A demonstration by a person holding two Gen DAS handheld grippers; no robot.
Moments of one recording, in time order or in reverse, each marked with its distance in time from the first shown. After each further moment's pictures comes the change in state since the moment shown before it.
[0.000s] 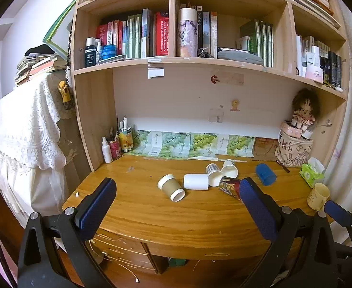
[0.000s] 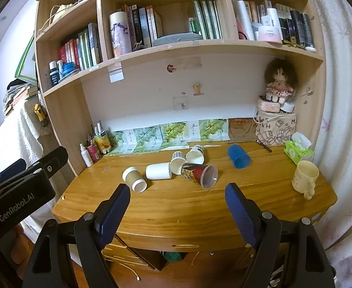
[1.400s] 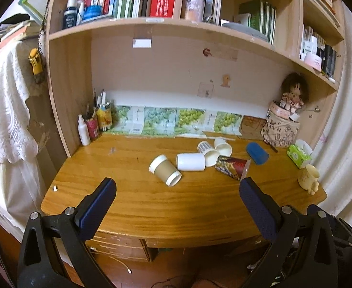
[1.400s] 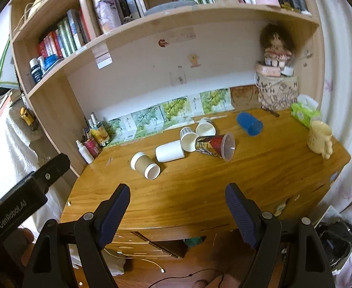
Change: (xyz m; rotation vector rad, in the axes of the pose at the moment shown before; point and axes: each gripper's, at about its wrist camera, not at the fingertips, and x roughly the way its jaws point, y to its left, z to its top) left arm 0.074 0.071 -0.012 0.011 0.164 -0.208; right arm 0.053 0.055 -0.024 0.171 0.125 -0.040
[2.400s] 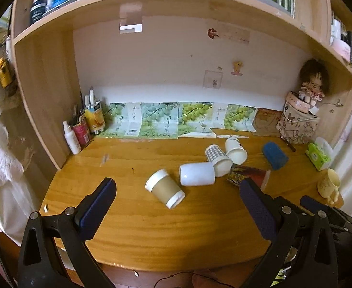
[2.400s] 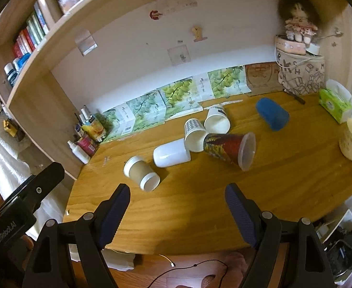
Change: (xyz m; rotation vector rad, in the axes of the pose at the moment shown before) left arm 0.112 -0.018 0.063 0.045 0.091 0.057; right arm 0.123 -0.023 0.067 0.027 0.156 0.069
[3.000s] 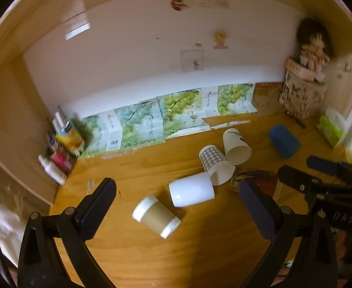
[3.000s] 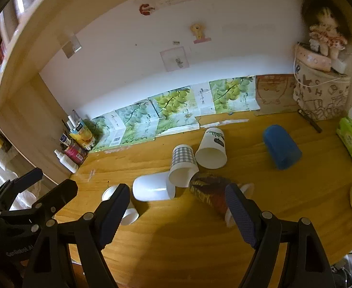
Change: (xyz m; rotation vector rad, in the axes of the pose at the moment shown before) left arm 0.096 -0.057 0.055 0.237 0.134 0.016; right arm 0.075 -0.047 0.092 -0.063 0.051 0.037
